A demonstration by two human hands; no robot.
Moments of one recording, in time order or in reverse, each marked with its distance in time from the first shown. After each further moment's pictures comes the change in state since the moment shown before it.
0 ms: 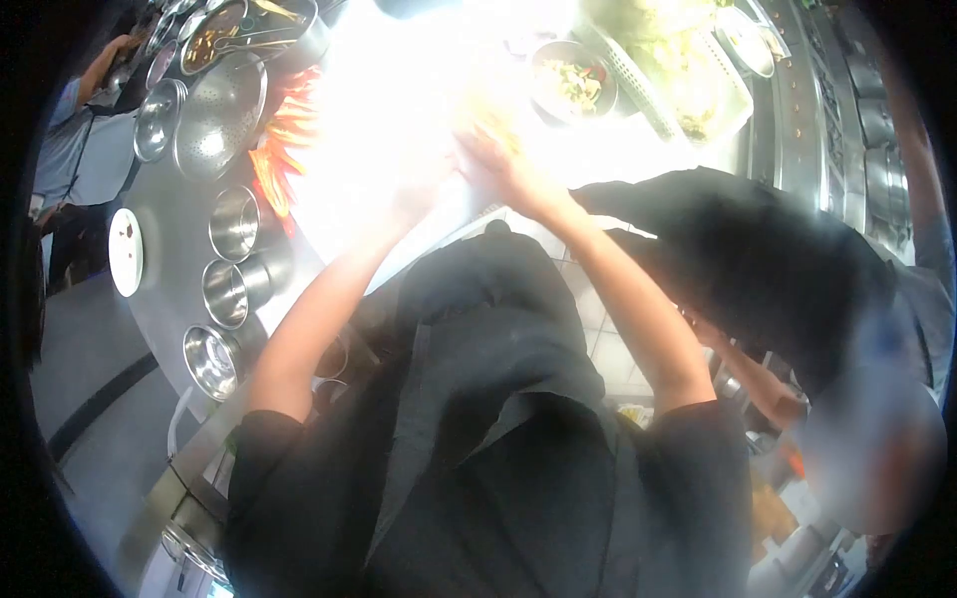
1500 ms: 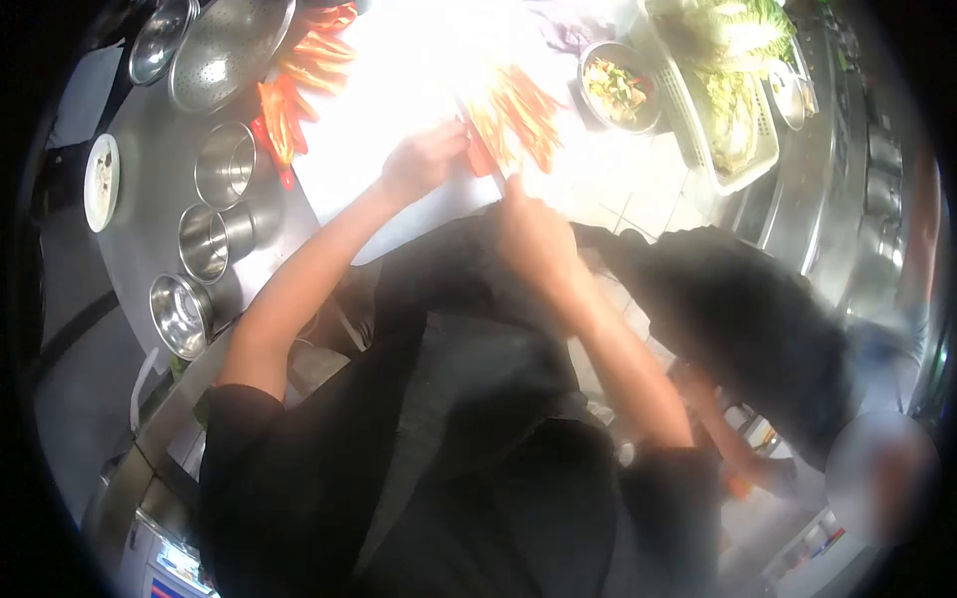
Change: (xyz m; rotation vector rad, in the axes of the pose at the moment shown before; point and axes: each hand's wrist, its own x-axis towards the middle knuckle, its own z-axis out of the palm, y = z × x) left_hand -0.005 0.014 -0.040 0.195 0.002 0.092; right_hand -0.019 -0.055 0.008 -0.057 -0.564 0.585
